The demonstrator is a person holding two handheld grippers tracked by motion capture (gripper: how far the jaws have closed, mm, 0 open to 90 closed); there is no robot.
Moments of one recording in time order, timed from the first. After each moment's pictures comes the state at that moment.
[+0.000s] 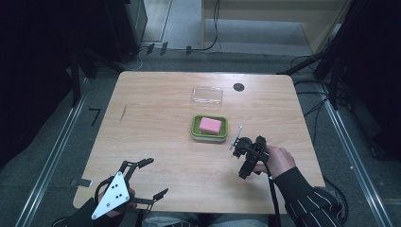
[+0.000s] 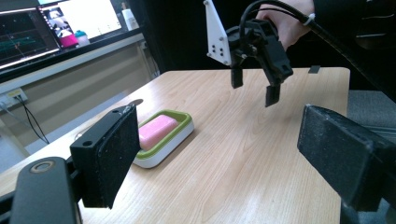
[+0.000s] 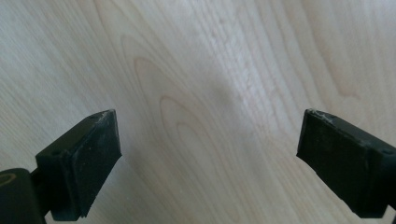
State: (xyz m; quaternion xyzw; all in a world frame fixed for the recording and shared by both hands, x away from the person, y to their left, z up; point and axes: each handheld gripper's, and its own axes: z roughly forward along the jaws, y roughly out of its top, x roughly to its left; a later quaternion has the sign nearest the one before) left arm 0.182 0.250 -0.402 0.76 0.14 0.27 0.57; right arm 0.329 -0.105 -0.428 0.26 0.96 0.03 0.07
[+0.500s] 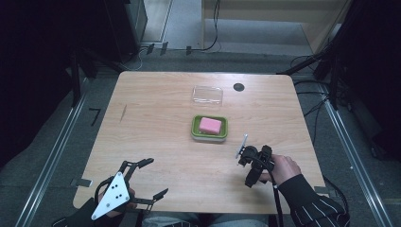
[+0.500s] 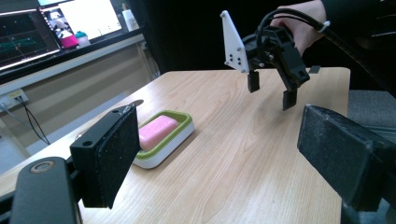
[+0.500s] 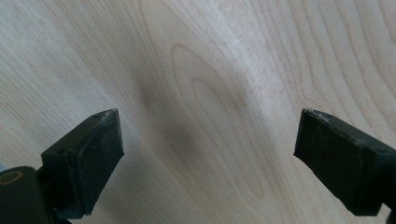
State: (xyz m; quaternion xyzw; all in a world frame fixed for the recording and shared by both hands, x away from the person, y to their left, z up) left arm 0.182 0.249 -0.402 0.76 0.14 0.27 0.57; right arm 0.312 -0.120 -0.444 0.28 0.96 0.00 0.06
